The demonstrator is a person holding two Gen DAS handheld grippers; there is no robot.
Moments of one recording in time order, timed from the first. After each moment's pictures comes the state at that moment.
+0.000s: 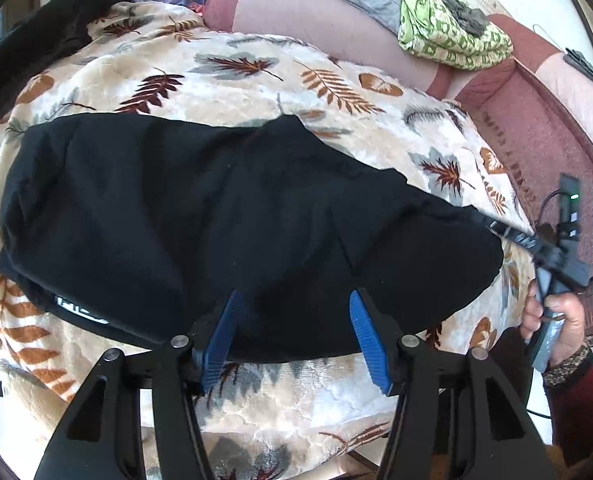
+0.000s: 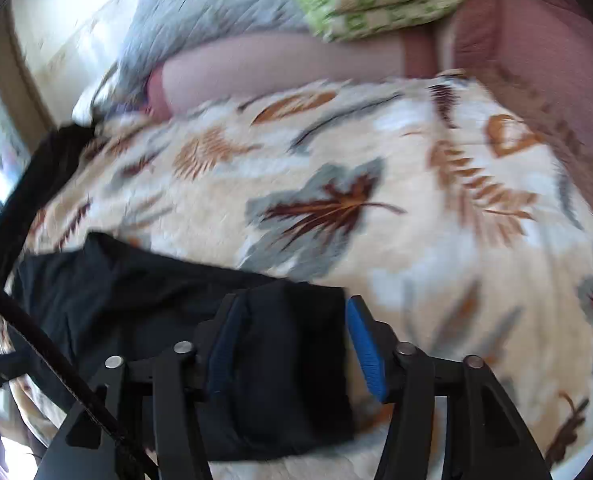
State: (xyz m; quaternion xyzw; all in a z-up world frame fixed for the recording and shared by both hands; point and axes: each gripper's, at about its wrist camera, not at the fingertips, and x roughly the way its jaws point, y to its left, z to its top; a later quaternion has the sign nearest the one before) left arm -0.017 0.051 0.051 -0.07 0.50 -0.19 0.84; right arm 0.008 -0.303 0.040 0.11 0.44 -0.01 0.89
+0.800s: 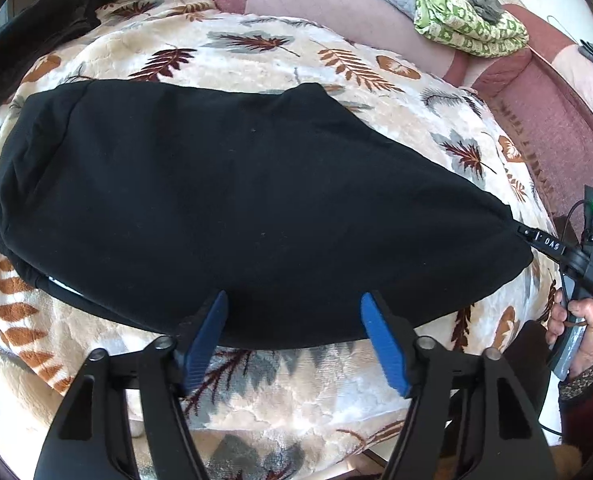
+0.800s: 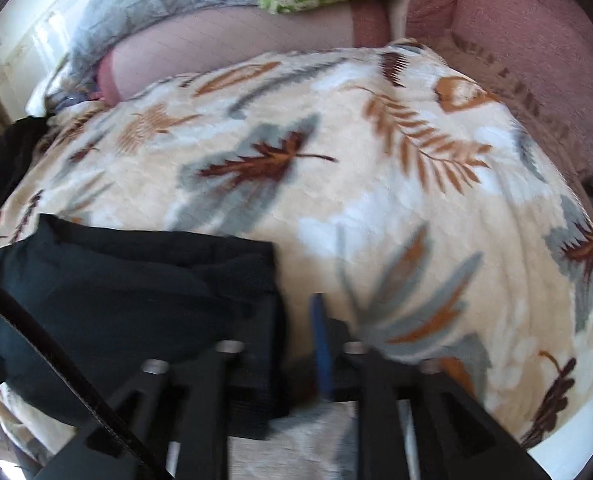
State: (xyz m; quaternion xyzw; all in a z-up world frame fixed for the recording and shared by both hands) left arm -0.020 0.047 0.022 -0.05 0.52 -0.17 0.84; right arm -0.015 -0.338 0.016 0.12 0.47 -0.10 0.87
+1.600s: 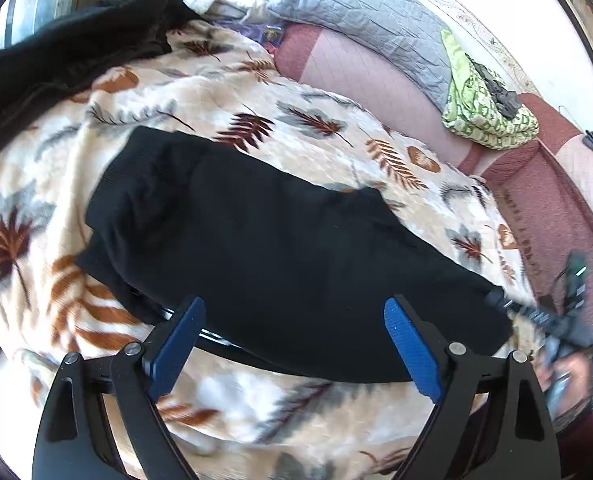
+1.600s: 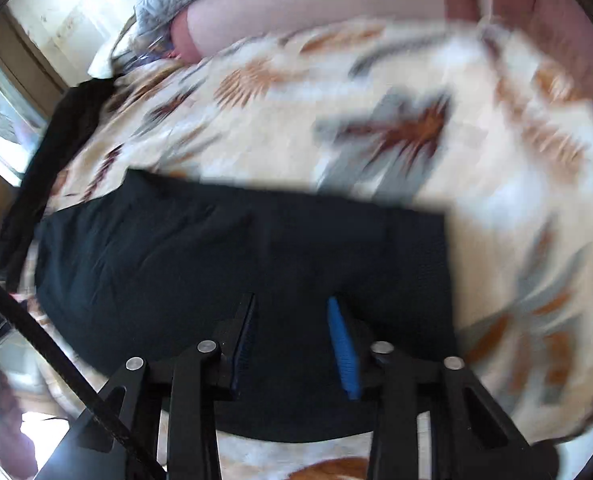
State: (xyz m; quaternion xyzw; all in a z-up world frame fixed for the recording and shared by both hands) left arm -0.018 0.137 0.063 -0.15 0.44 -0.12 0.88; right arm -0.002 -0.260 0.039 0.11 0.50 0.03 0.86
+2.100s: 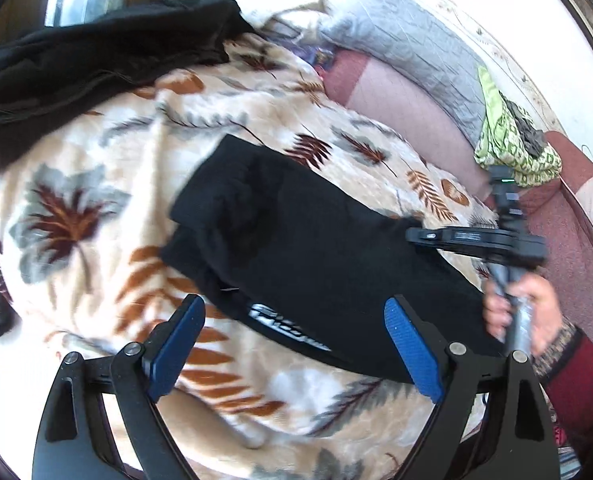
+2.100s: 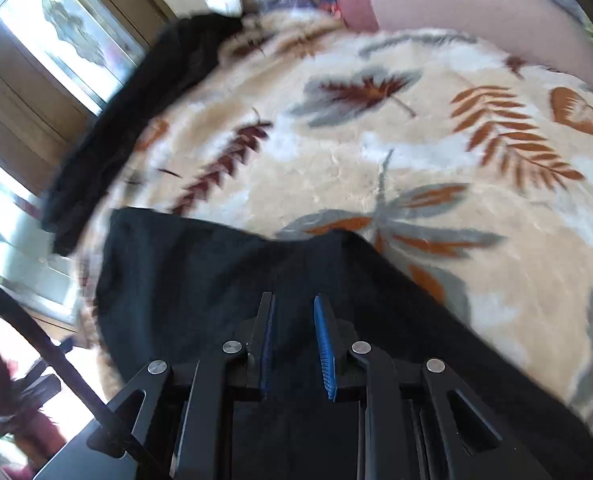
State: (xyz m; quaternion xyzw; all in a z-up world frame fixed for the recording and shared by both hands) left arm -0.044 0.196 0.065 -0.18 0.41 -0.06 0.89; right arm 0.160 -0.081 0.022 0.07 0.54 0.24 0.81
